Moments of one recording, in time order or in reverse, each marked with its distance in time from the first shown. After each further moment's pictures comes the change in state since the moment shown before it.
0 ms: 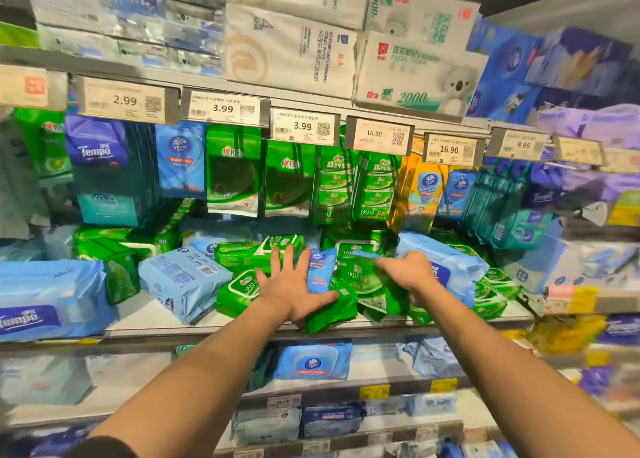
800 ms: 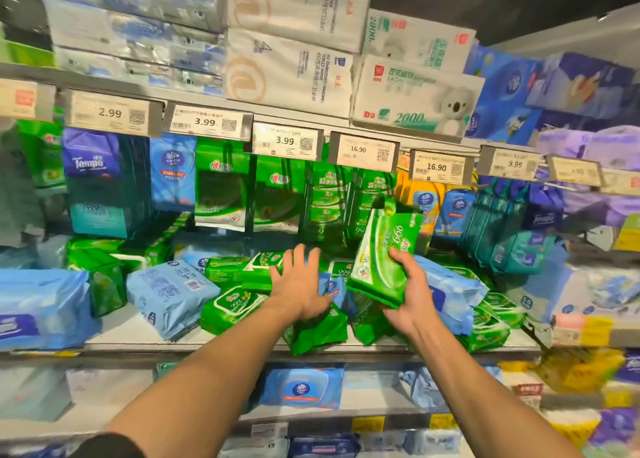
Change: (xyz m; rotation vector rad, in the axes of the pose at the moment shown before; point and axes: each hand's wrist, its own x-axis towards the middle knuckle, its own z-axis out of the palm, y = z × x) left_hand 0.033 0.042 -0.002 0.021 0.195 0.041; right_hand -0.013 0.000 -0.009 1.342 -0.518 0.049
